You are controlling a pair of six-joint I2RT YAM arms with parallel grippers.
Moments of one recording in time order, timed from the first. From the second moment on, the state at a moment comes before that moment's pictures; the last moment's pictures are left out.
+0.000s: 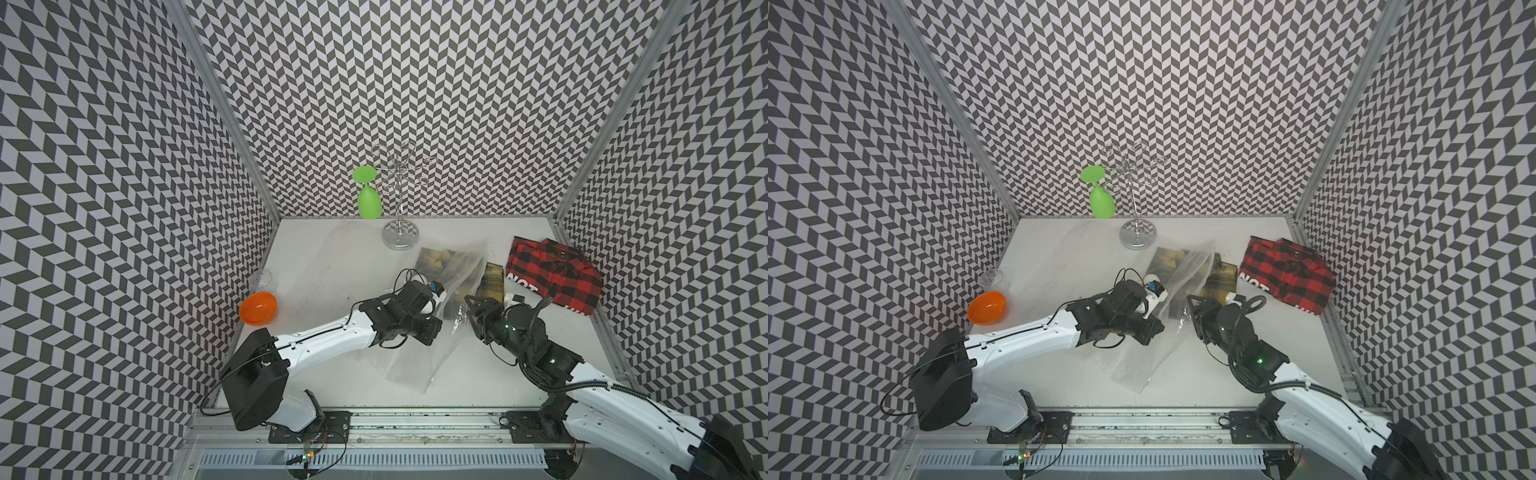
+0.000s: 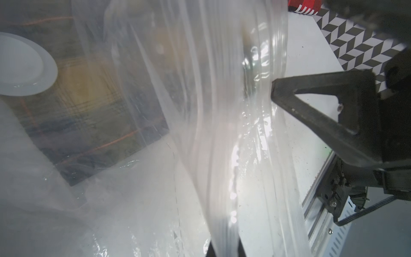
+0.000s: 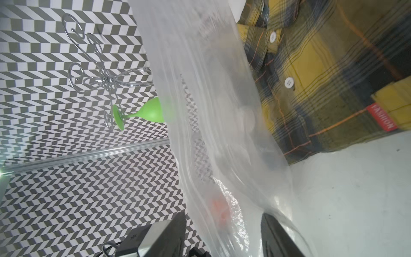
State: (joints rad) left arm -0.92 1.46 0.99 -0.36 0.22 -0.35; right arm 0.68 0.83 0.40 0.07 0.09 1.59
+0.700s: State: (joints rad) left arm -0.69 1.35 0.99 -0.41 0.22 -0.32; right arm 0.60 1.12 0.49 0.02 -0.08 1.28
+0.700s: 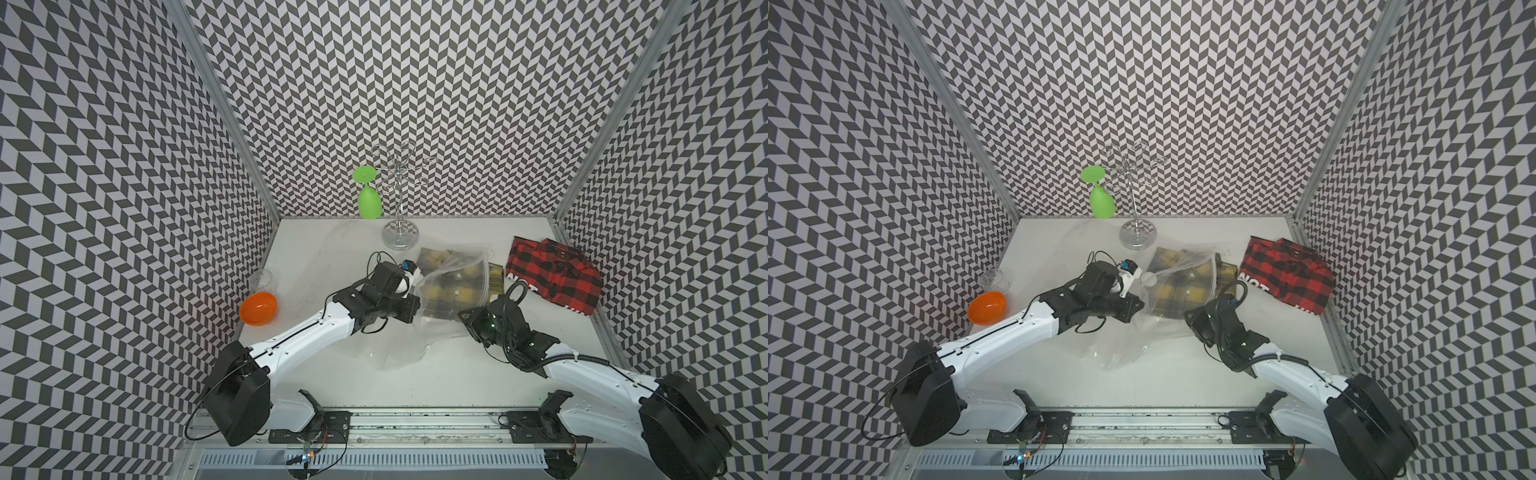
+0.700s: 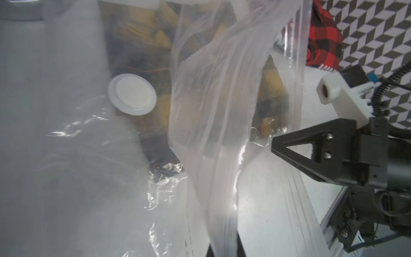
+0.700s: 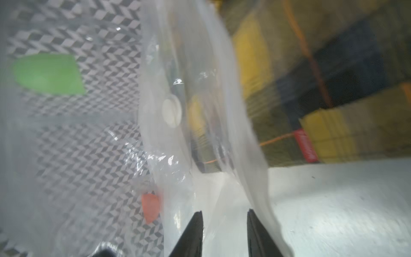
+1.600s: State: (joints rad) left arm -0.51 1.27 0.94 -0.38 0.42 -0.25; right arm 0.17 1.52 0.82 -0.40 -0.03 0.66
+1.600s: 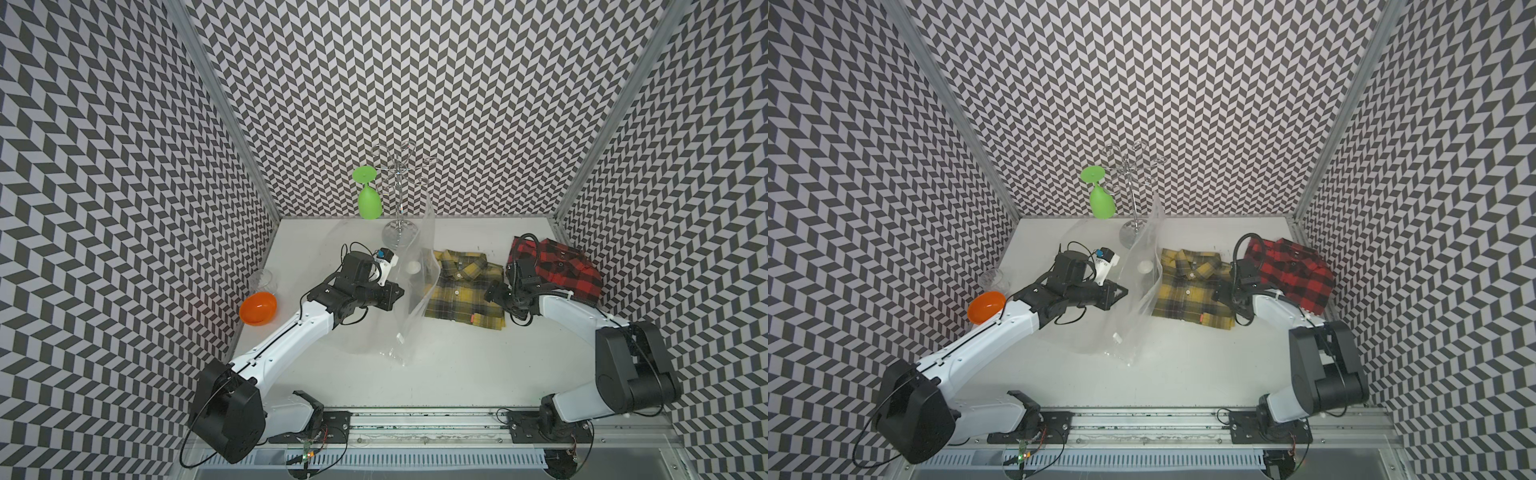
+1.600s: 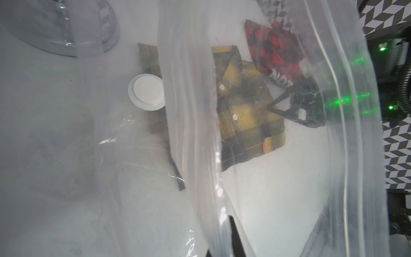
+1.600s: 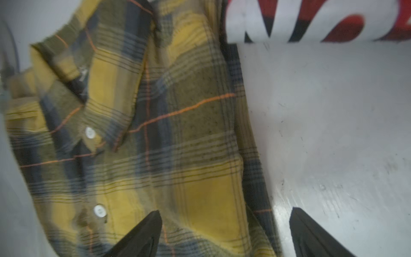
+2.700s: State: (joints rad) left arm -0.48 1.27 0.92 -0.33 0.46 -0.25; right arm 0.46 1.58 1.07 -0.78 0.33 0.49
